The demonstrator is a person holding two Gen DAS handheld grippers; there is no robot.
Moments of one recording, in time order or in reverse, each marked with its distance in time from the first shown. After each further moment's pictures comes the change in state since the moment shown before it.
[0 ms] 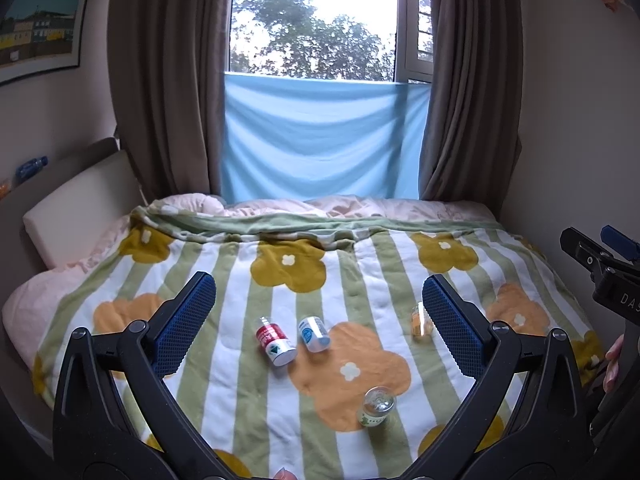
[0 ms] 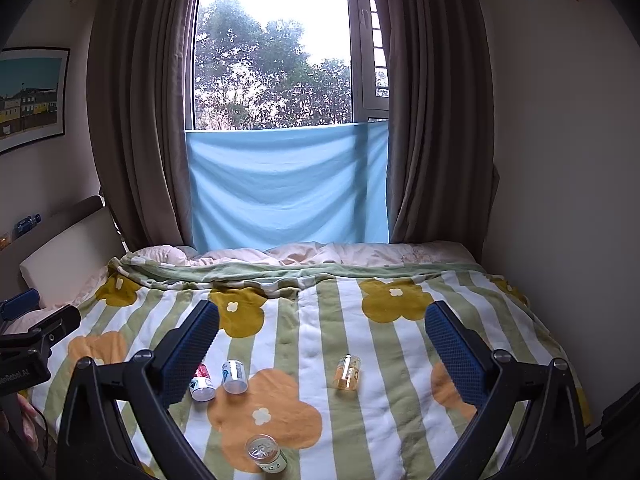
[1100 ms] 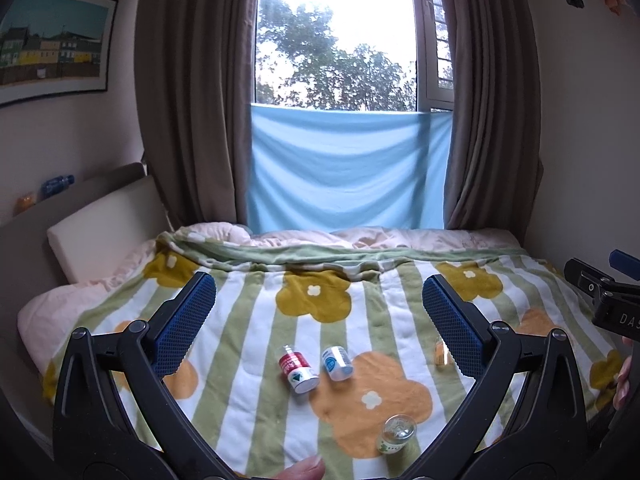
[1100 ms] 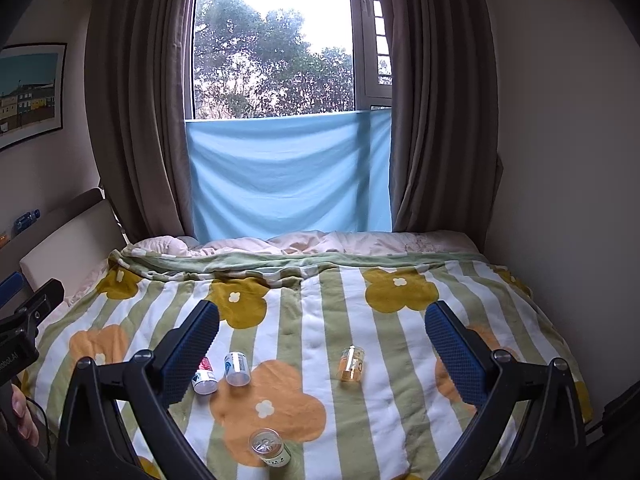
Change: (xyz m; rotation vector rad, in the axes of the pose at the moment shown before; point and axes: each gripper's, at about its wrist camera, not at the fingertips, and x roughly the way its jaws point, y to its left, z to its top) left arm -0.009 0.000 0.003 0.003 -0.128 0.117; right arm 0.012 0.004 -0.001 0.010 0.051 0.007
